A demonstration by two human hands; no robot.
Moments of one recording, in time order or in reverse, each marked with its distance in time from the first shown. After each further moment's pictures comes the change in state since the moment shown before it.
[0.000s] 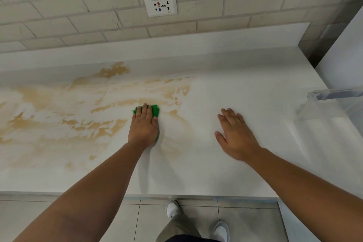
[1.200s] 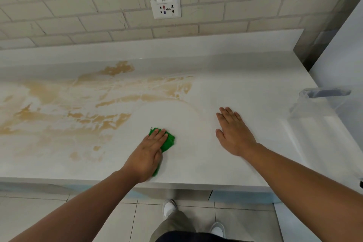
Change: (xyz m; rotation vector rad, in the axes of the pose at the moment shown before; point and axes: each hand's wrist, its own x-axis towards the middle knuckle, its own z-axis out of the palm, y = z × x) left_hand -0.113 -0.019 0.013 -0.108 -0.013 0.486; right_hand -0.006 -0.001 0.002 -0.075 -0.064 0.005
